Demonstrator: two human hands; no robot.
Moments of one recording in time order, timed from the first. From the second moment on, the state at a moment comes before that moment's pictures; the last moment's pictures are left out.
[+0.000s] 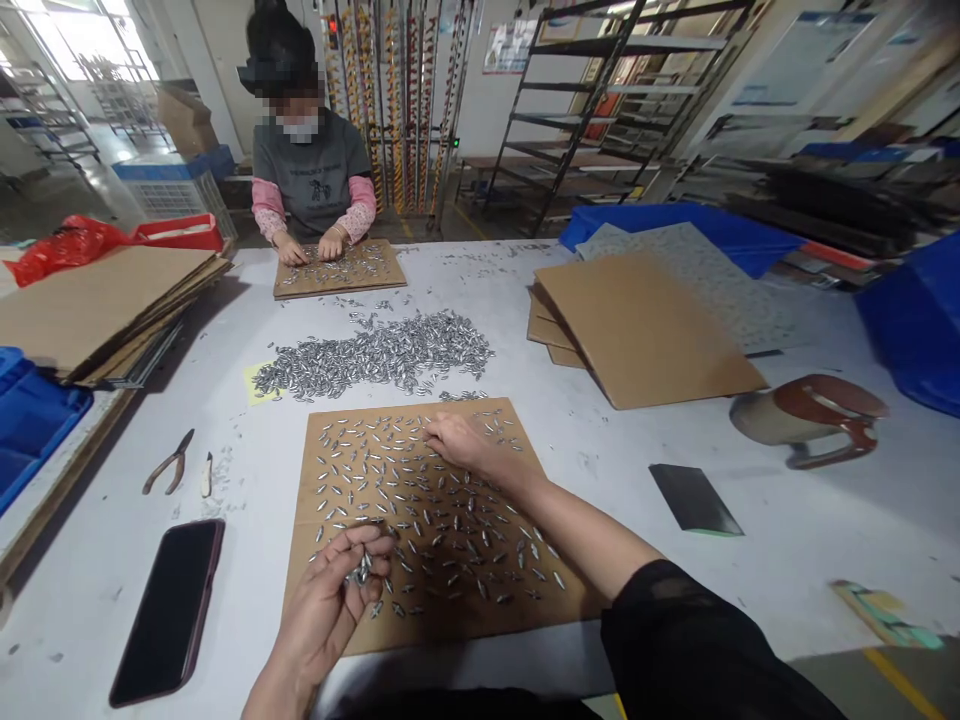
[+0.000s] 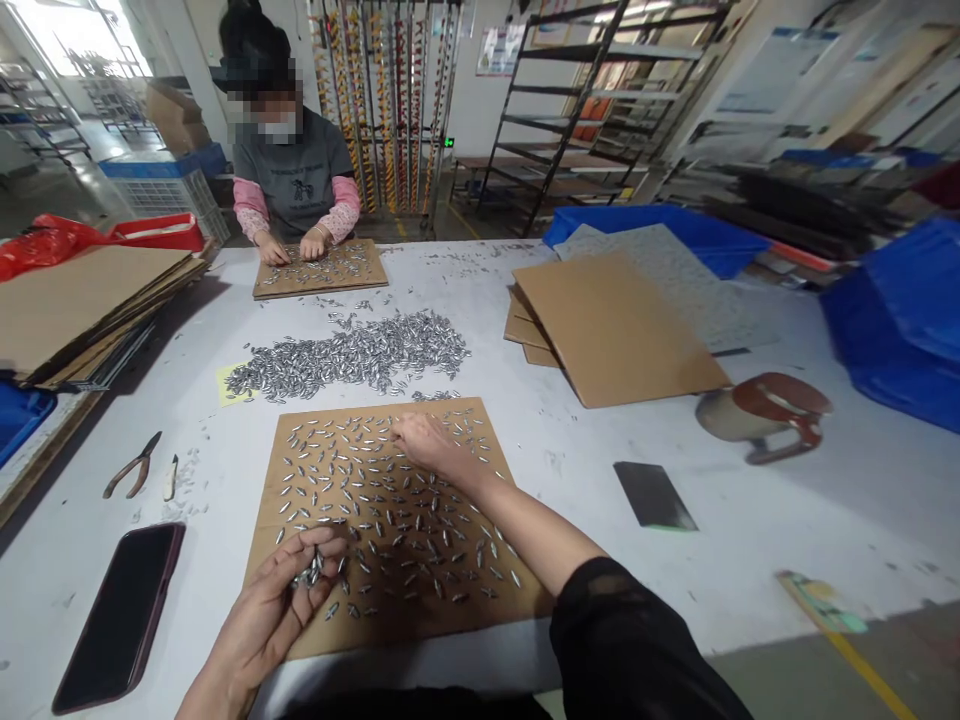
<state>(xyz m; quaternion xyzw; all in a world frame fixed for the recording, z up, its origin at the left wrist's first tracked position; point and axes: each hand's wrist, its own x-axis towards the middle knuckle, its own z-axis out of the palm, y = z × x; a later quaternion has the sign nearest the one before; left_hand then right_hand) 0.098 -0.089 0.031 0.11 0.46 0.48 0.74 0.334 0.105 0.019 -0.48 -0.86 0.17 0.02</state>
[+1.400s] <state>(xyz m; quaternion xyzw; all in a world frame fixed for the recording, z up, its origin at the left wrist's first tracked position) 0.120 -0.097 0.025 0.10 0.45 0.45 0.76 0.312 0.011 0.053 -0.31 -0.89 0.28 0.15</state>
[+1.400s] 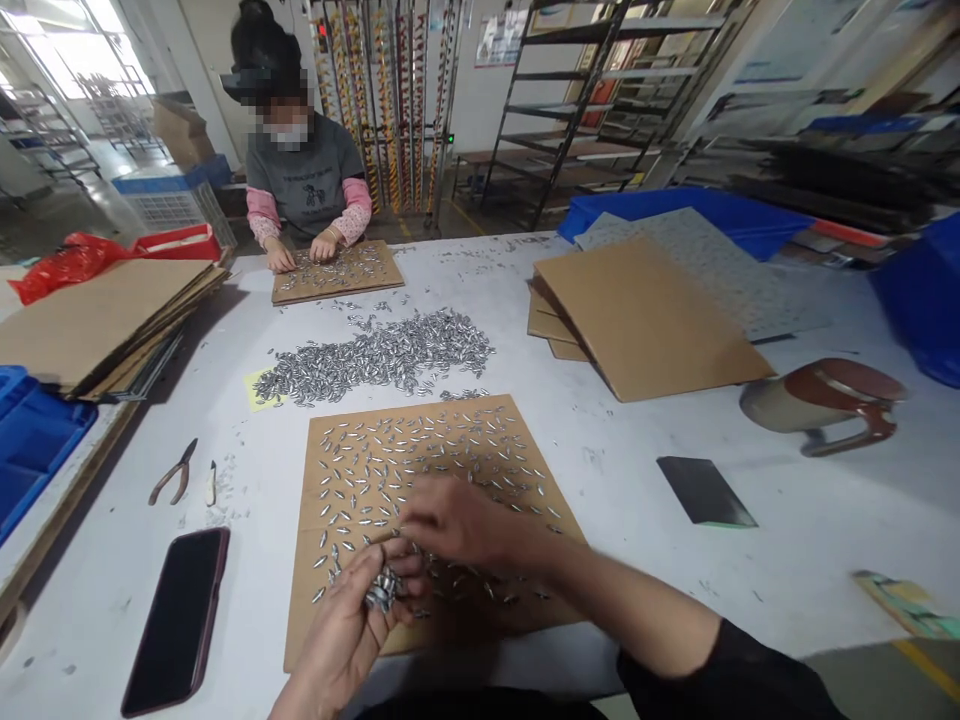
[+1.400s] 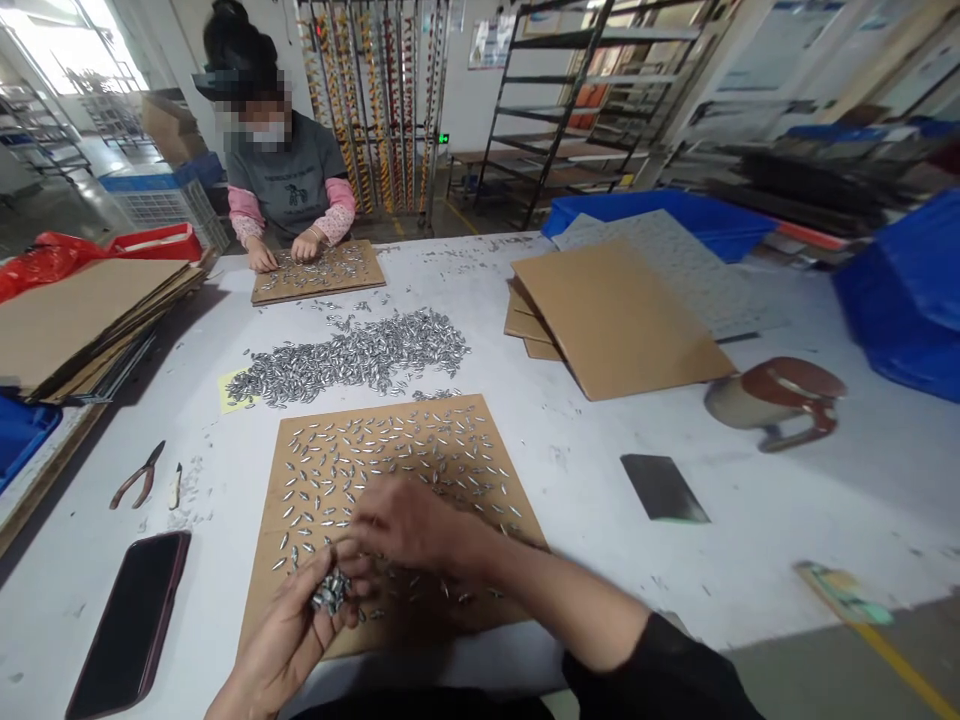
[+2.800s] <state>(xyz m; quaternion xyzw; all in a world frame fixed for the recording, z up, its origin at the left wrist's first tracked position) 0.120 -0.095 0.022 0.07 0.53 0.44 0.72 0.406 0.091 0.026 -0.61 -0.77 0.15 -0.02</state>
